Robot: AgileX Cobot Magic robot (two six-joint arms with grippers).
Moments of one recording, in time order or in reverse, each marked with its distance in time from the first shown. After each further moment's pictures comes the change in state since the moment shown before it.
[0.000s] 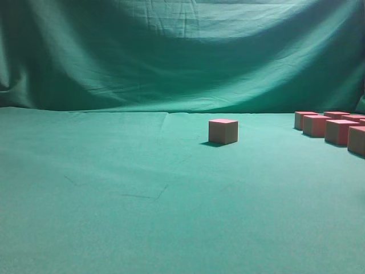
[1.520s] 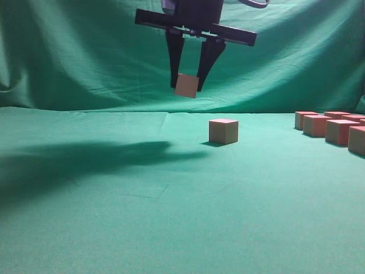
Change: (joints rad) left arm 0.000 0.000 0.000 0.000 0.000 0.000; right arm 0.439 0.673 -1.078 0.116 0.342 0.331
